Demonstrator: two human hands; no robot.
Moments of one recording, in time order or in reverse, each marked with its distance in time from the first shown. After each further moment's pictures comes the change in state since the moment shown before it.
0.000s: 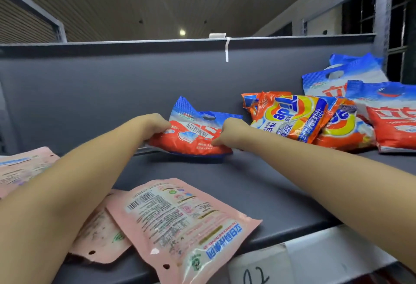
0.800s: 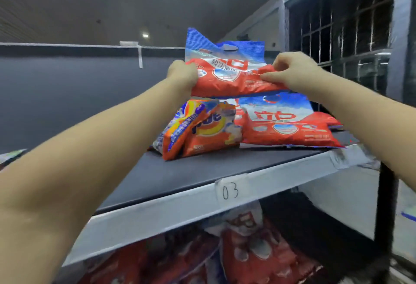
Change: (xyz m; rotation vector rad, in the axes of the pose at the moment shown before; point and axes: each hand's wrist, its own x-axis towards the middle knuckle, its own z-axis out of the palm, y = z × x) left_hand -0.133 0.298 0.068 -0.763 0.288 0.333; right_hand -0.117 0.274 -0.199 0.268 0.562 -0.031
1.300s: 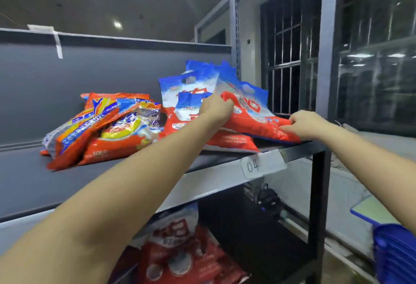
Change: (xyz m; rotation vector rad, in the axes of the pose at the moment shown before) left_hand -0.090 0.042 0.244 0.267 -0.317 0.006; right_hand -0.013 0.242 -0.075 -0.596 -0.306 0.316
